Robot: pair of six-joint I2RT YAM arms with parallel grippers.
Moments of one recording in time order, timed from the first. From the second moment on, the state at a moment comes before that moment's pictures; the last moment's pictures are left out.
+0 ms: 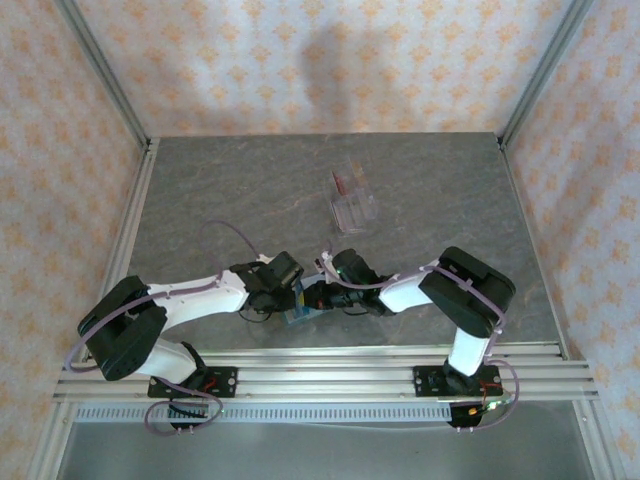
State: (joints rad) left arm -0.77 1.43 0.69 -0.52 -0.11 -0.92; right arm 0.87 1.77 0.62 0.49 -0.52 0.82
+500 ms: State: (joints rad) left arm -0.74 1.35 0.69 -0.54 -0.08 -0.93; right arm 0.89 1.77 0.67 0.38 -0.47 0.78
